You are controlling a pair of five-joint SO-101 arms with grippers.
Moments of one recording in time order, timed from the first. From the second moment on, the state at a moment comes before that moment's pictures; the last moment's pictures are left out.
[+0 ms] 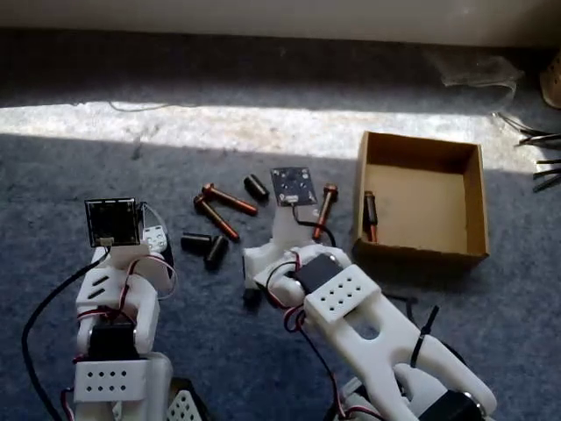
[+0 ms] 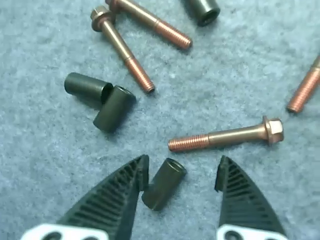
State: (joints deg) left arm -8.9 -88.7 88.0 33.9 5.1; right arm -42.9 -30.3 53.5 41.5 -29.4
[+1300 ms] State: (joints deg) left arm -8.9 -88.7 88.0 33.9 5.1; right arm -46.4 -20.2 55.5 36.4 -37.1
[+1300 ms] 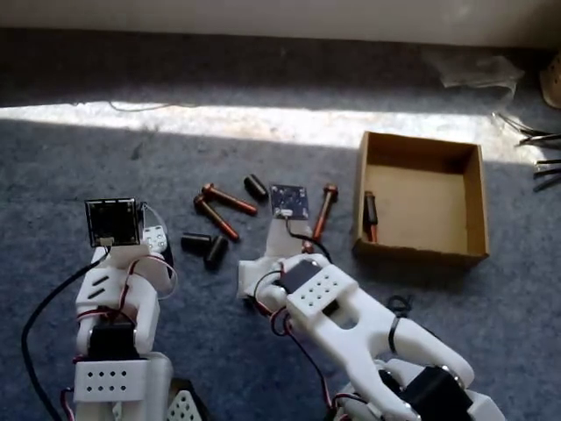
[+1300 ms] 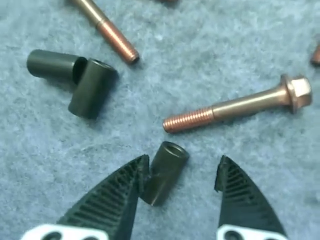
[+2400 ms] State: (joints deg) left arm -8.9 -88.7 88.0 33.9 5.1; right arm -43.4 -10.5 52.4 35.8 -27.0
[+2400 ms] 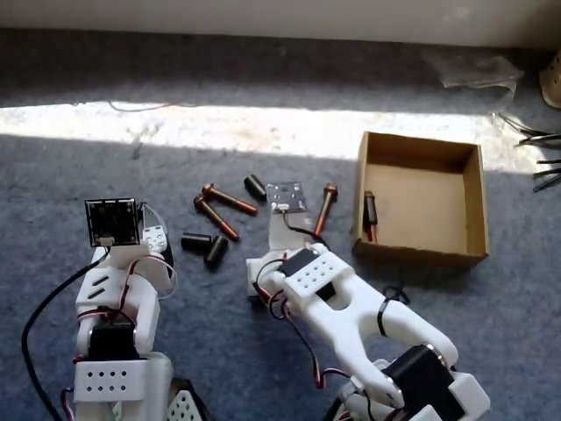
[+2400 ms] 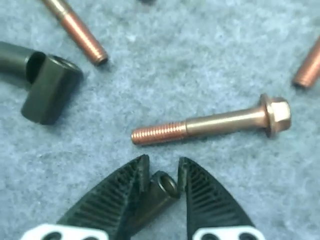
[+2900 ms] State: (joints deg) left arm -8.9 -88.7 88.0 33.9 5.1; right arm -43.4 -10.4 50.8 37.8 -19.1
